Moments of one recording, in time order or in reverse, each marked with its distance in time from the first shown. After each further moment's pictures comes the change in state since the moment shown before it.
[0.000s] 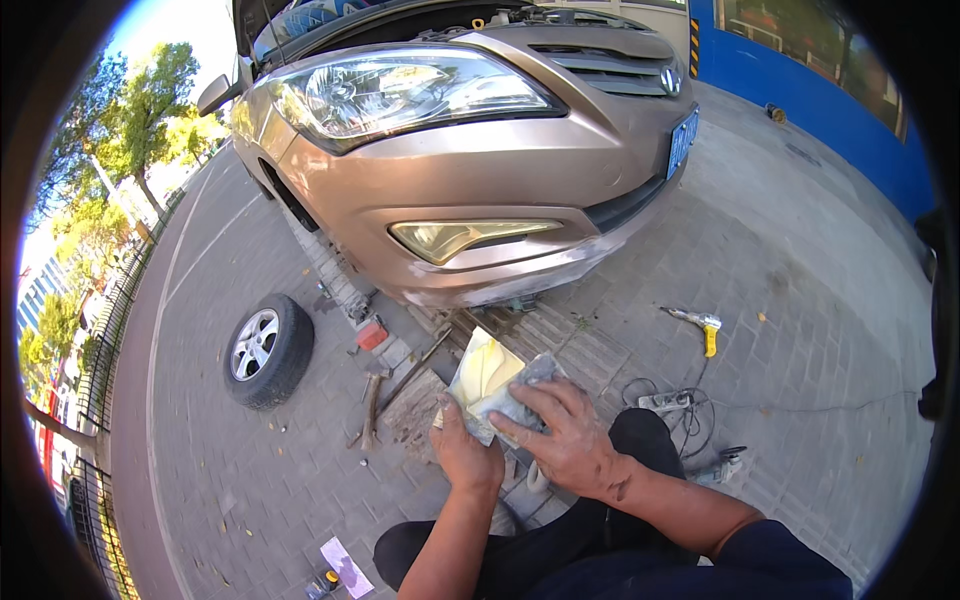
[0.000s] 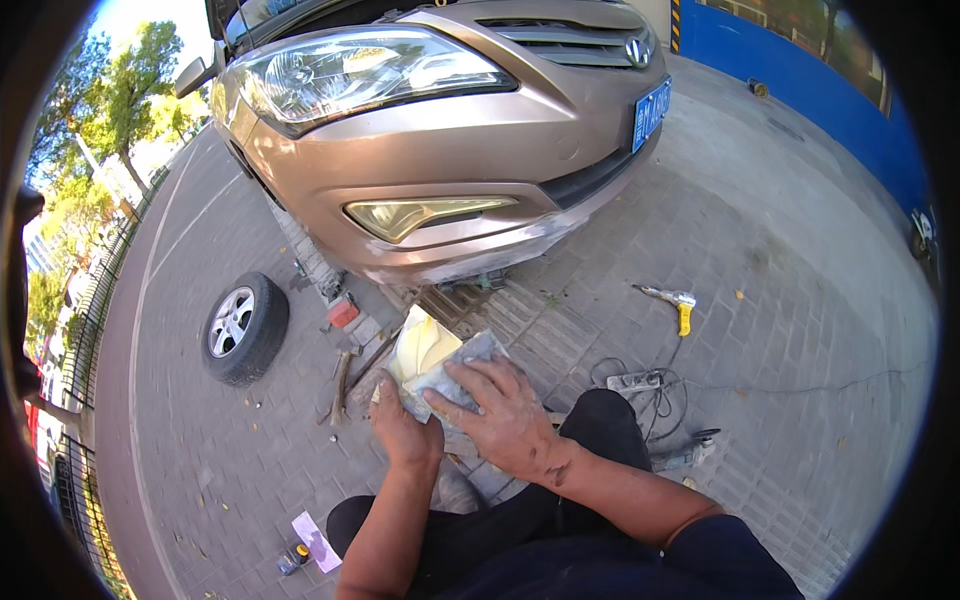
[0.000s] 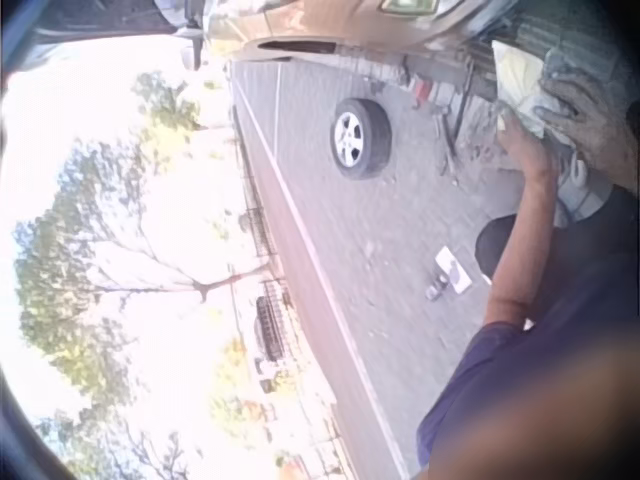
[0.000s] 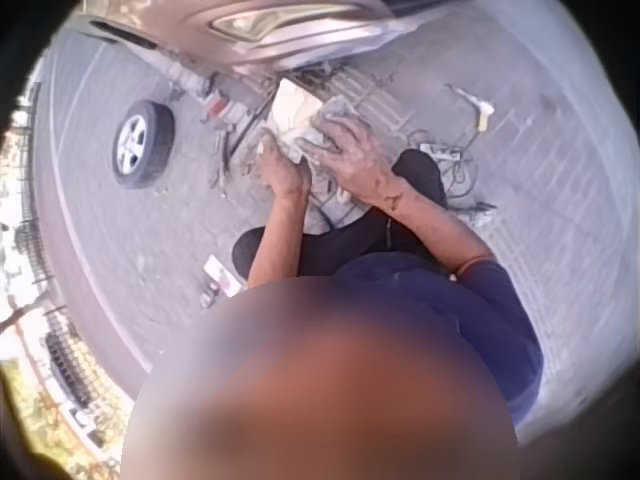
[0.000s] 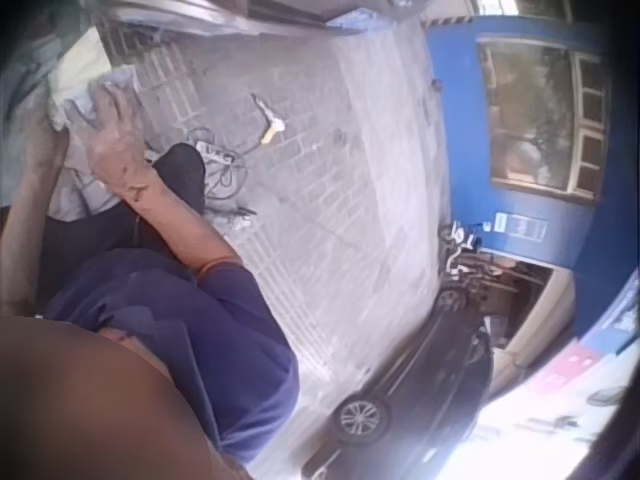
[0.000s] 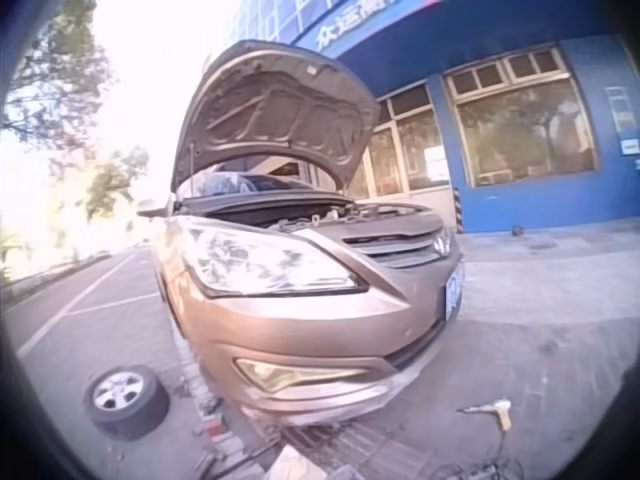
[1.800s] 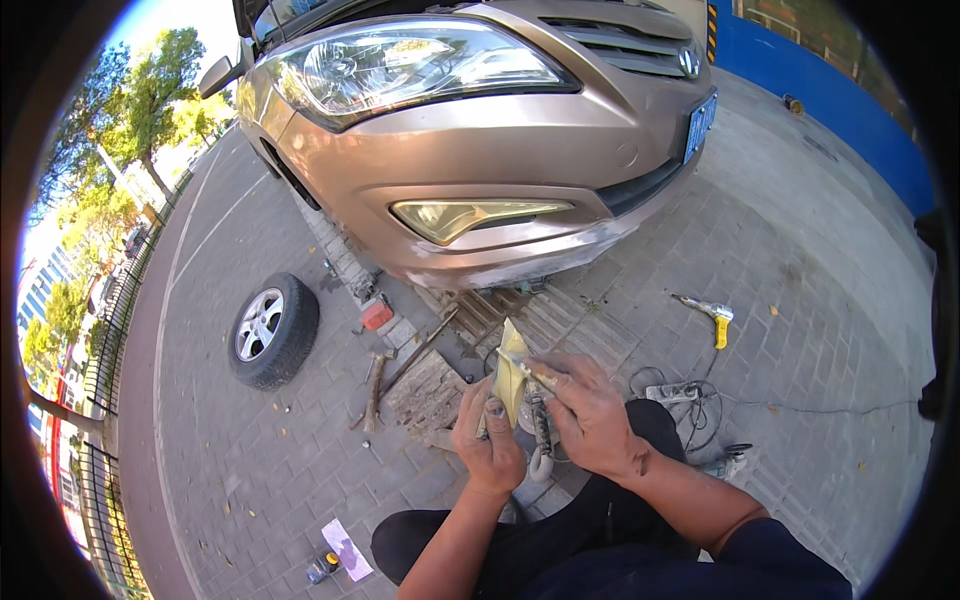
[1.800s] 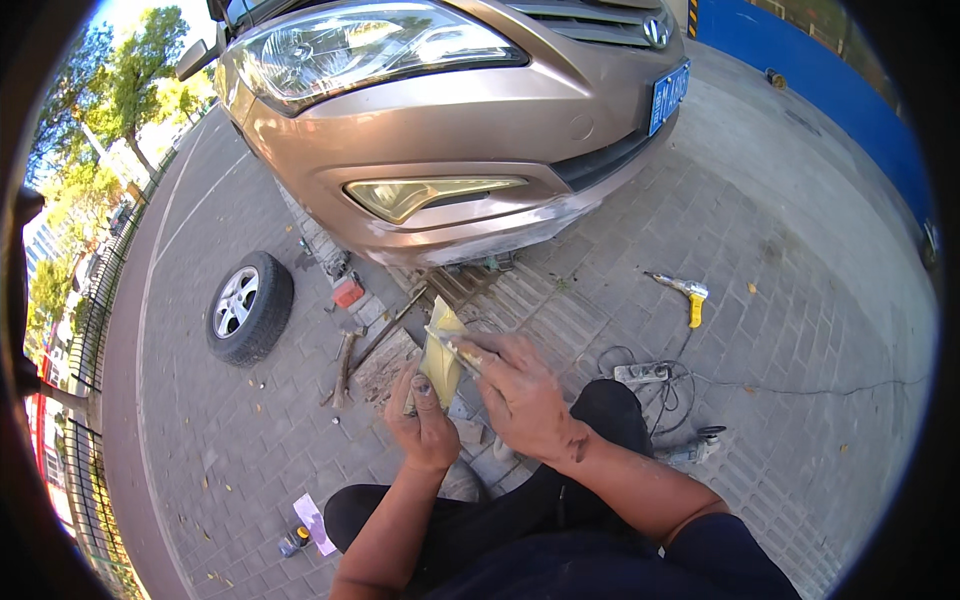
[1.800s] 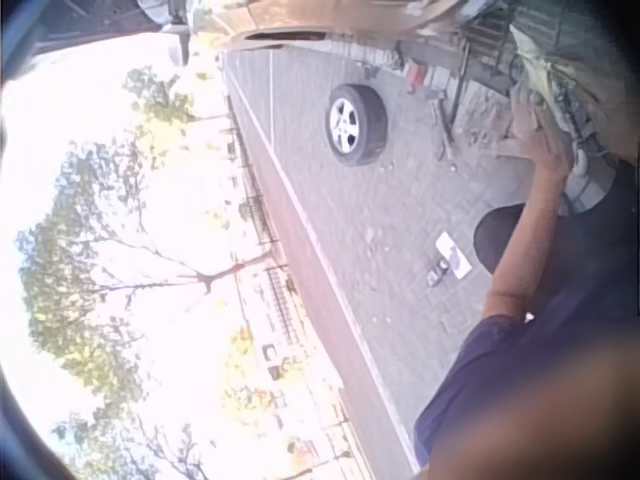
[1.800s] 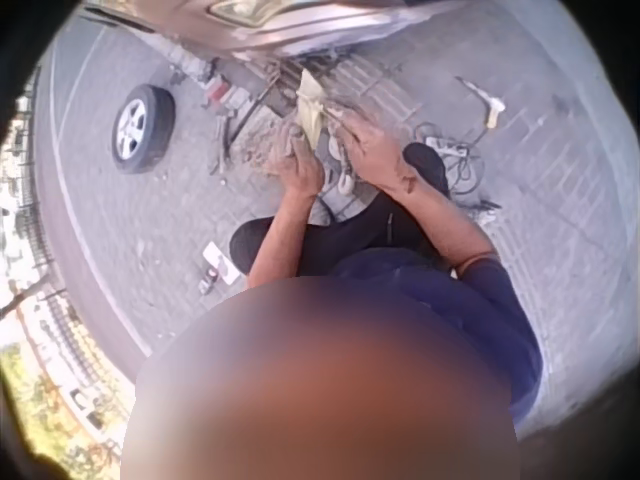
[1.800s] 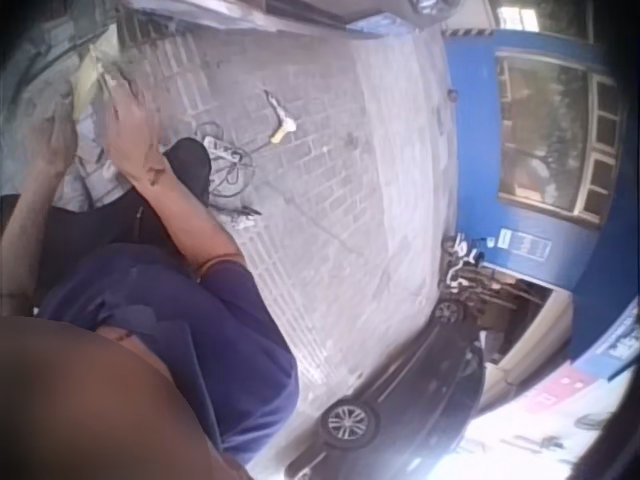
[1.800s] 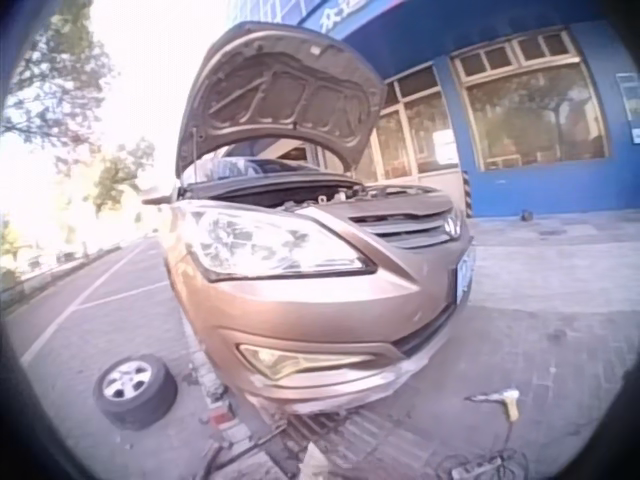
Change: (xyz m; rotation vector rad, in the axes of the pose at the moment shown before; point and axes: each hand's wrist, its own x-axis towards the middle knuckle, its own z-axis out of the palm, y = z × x) left_hand -0.008 -0.005 0.005 0.933 -0.262 0.731; right_hand 0.015 0.022 -0.004 0.402 0.111 0.245
